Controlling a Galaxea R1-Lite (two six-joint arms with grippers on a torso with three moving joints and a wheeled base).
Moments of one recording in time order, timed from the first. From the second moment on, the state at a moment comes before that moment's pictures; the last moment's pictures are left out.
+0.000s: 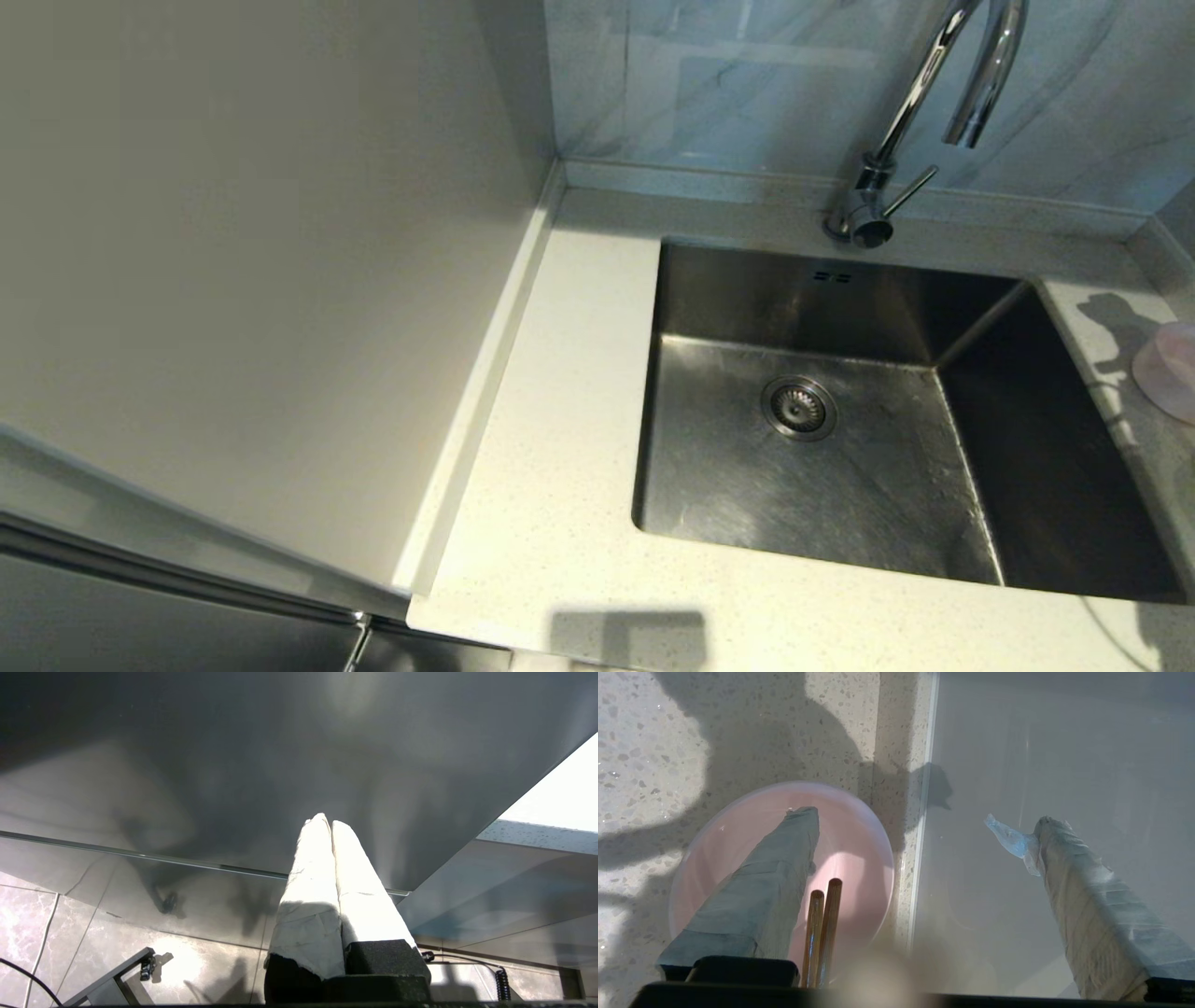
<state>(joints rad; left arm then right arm) 0.00 0.00 0.00 0.00 0.02 -0.03 -0.56 1.90 -1.68 0.18 -0.19 -0.58</state>
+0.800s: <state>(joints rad) 0.00 0.00 0.00 0.00 0.02 -0.03 -0.51 1.87 -1.70 0.18 -0.13 -0.46</state>
